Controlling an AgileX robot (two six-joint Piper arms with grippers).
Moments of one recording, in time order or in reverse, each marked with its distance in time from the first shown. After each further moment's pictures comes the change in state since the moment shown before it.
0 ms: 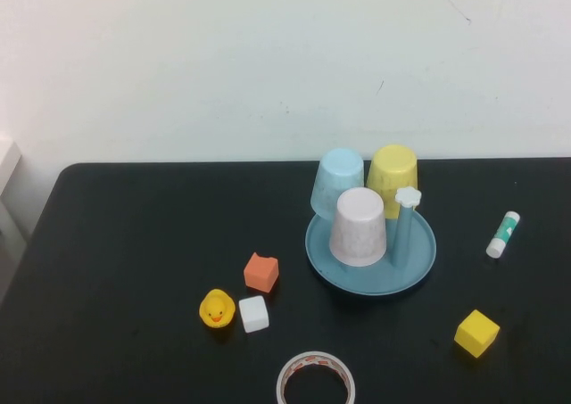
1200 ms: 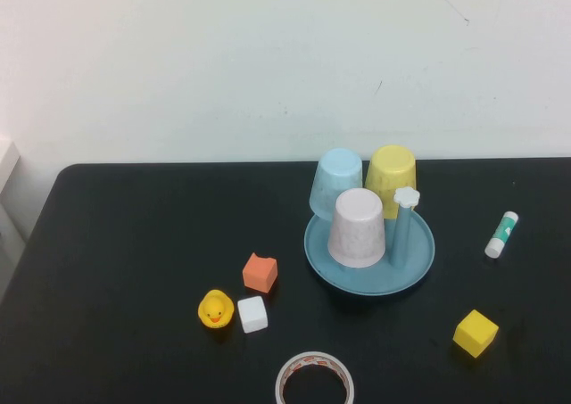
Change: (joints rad) right arm 0.000 -0.001 0.000 0.000 0.002 0.000; left arm 0.510 -0.321 0.490 1.376 0.333 -1.757
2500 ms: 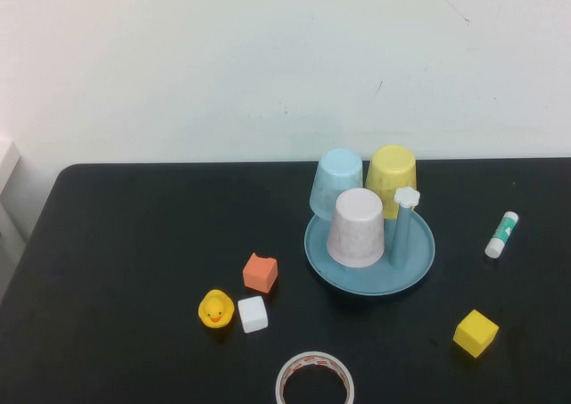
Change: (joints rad) right arm 0.000 -0.002 0.000 0.000 0.000 0.000; left arm 0.012 -0.002 -0.003 0.365 0.067 -0.309
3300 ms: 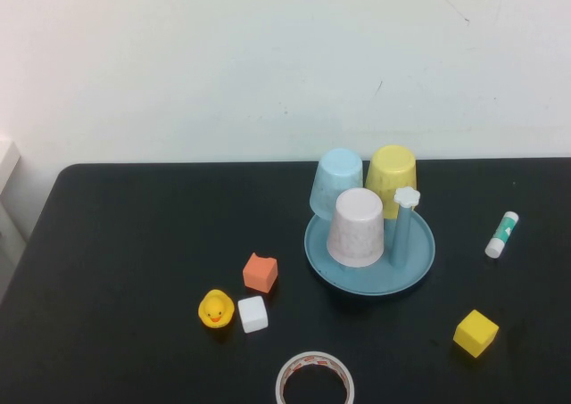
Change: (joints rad) right arm 0.000 0.000 0.000 0.000 0.000 0.000; left arm 0.000 0.000 0.002 -0.031 -0.026 -0.031
